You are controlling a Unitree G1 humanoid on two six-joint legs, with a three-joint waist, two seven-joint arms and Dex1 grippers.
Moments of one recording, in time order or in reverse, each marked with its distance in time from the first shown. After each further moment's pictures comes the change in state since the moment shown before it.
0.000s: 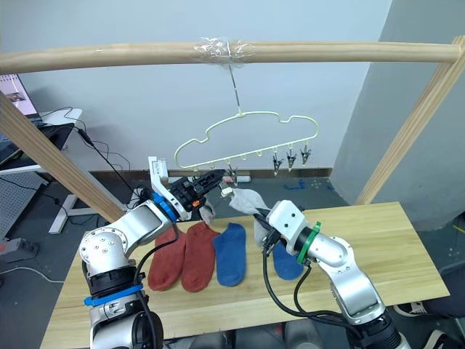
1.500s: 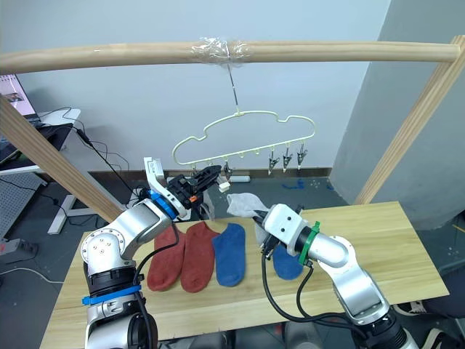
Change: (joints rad) left arm 0.012 0.046 -0.061 0.064 -0.197 -0.113 0.120; right arm -0.012 -0.054 0.035 -0.022 -0.072 0.014 0.013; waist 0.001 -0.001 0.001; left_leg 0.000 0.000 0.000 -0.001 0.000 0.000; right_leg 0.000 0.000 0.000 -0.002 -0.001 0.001
